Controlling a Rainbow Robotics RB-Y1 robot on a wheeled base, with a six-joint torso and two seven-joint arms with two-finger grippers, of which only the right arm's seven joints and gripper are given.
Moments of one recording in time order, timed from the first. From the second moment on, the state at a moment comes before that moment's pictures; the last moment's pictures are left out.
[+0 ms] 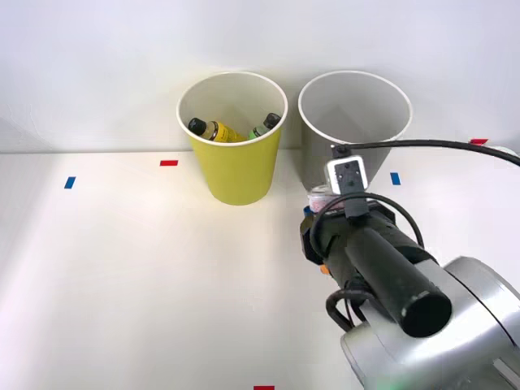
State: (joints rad) arm -0.11 -0.30 0.62 -2.48 0.31 1.42 1.11
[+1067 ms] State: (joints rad) arm -0.05 -0.24 0.40 -2.57 0.28 0.89 0.97
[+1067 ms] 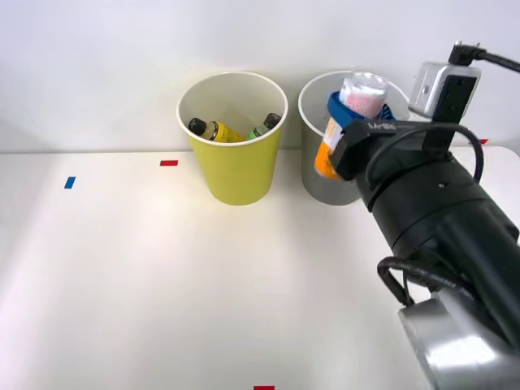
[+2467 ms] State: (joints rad) arm -0.60 -0.27 0.13 -1.82 0.15 0.74 0.97
